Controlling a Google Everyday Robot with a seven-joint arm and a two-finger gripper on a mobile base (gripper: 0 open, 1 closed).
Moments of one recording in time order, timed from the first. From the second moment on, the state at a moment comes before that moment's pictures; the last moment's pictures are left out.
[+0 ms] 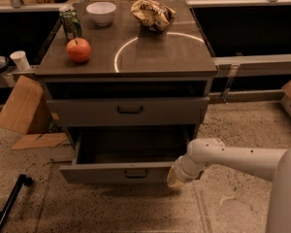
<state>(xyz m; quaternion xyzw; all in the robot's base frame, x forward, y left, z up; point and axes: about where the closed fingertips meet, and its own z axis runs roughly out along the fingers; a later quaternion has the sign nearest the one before) 0.515 -0.122 0.388 -0.73 0.66 0.12 0.15</state>
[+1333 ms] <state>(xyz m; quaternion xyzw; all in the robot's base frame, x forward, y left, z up) 0.573 -0.123 0.376 -0.71 0.68 0.10 0.16</state>
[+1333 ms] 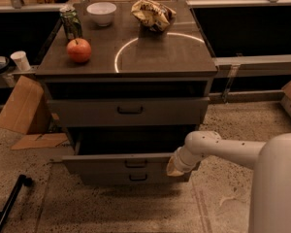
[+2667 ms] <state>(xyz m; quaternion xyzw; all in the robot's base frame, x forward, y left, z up) 0.604 -0.123 0.373 -0.70 0.69 0.10 0.17</state>
